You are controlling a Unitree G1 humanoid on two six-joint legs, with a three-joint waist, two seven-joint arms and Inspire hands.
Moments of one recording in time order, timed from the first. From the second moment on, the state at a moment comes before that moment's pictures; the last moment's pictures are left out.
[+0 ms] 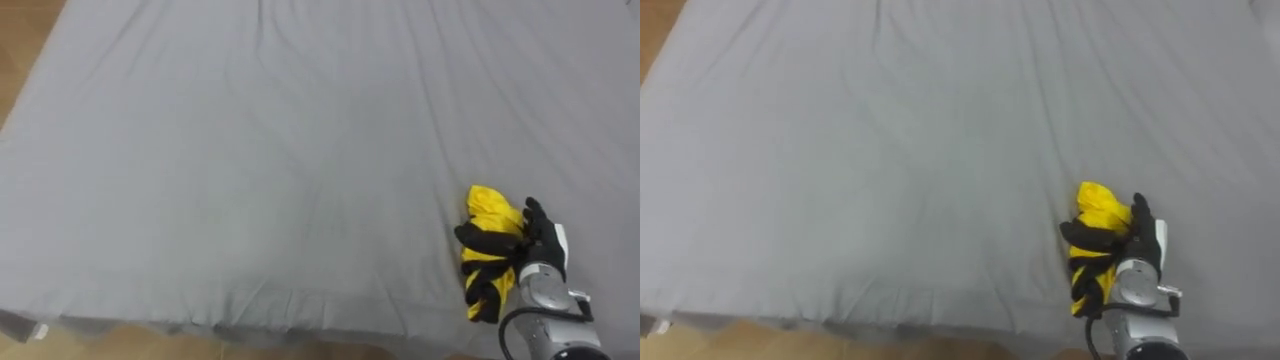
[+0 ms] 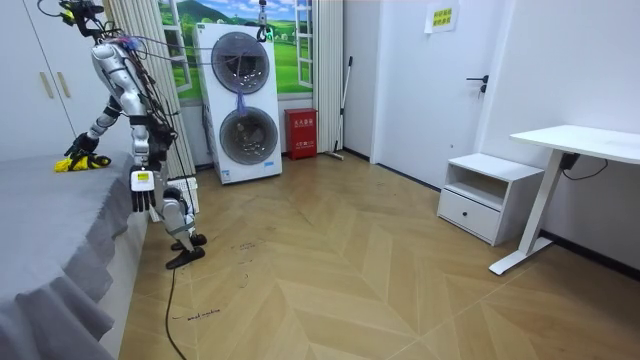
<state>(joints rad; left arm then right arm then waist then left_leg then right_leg) 0.05 0.20 -0.09 1.16 -0.36 -0.10 -0.01 -0.37 -0.35 0.00 1.10 0.31 -0.15 -0.27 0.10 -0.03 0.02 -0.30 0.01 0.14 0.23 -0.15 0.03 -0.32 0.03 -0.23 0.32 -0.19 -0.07</state>
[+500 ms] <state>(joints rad) 0.03 0.21 -0.10 1.17 -0.36 -0.08 0.00 -0.43 -0.42 0.01 1.24 0.20 -0.15 -0.29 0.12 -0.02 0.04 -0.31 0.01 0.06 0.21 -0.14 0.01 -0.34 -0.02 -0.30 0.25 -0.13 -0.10</state>
